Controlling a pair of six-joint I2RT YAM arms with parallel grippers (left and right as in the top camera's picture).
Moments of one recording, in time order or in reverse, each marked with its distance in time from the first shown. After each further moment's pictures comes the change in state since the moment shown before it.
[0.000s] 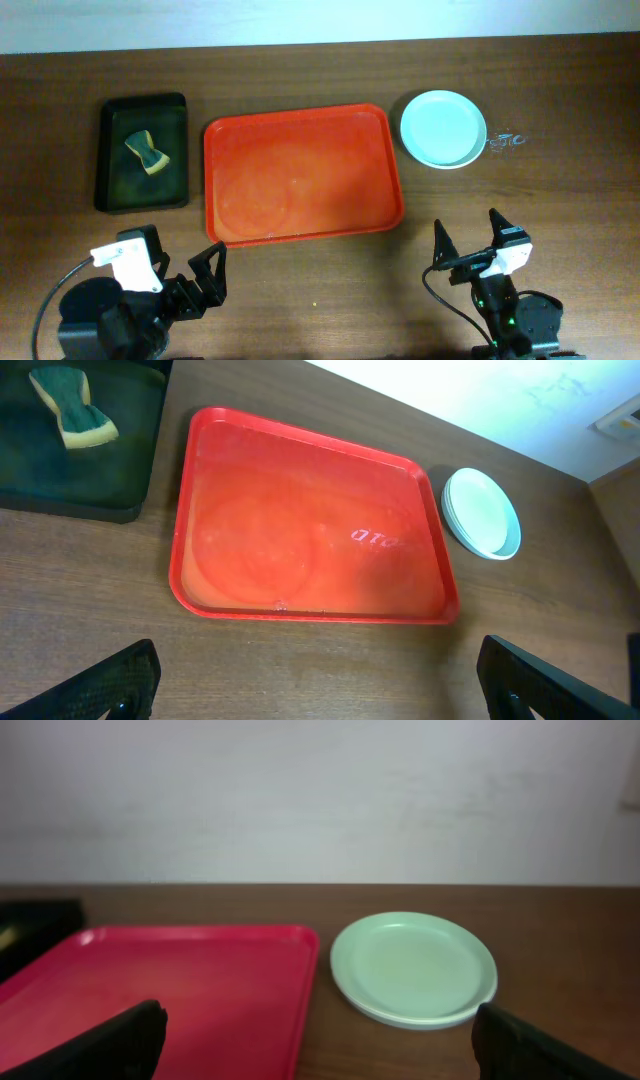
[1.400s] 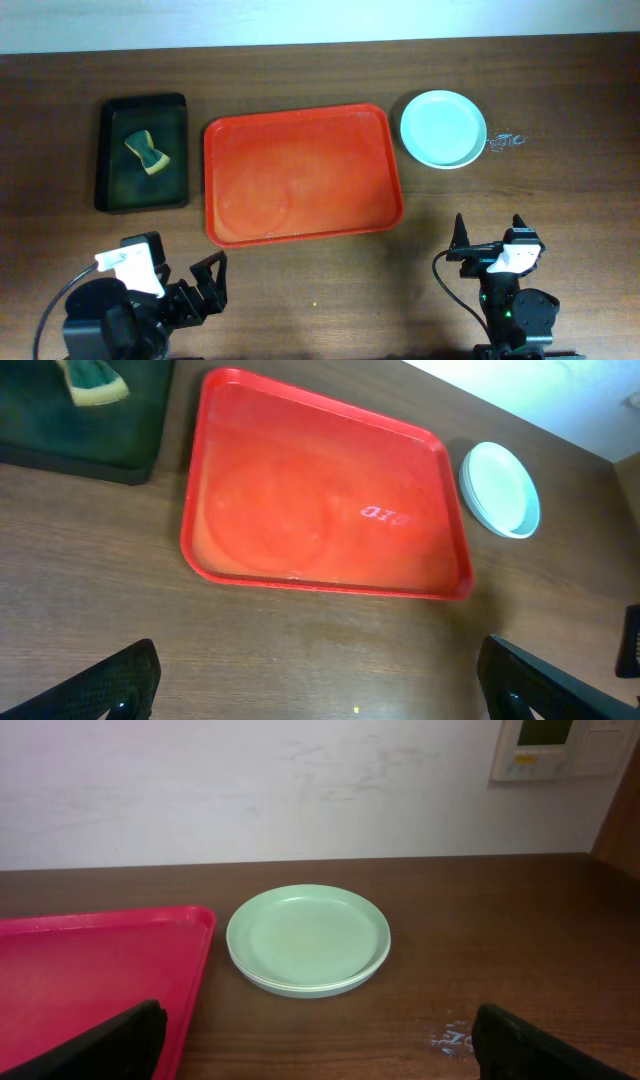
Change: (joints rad) left arm 0.000 0.000 0.000 -0.080 -0.024 0.002; right arm -0.087 0.000 -0.069 0.030 0.132 -0.084
